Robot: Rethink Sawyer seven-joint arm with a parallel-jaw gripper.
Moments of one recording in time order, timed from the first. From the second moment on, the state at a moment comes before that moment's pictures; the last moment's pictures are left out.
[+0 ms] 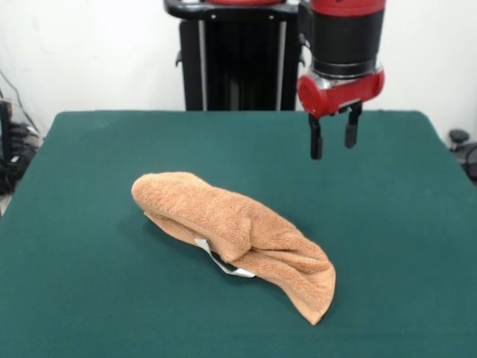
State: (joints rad) arm -0.36 -0.72 0.44 1.75 -0.44 0.63 1.57
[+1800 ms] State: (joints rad) arm -0.46 -0.63 0.50 1.53 -0.49 0.74 1.57
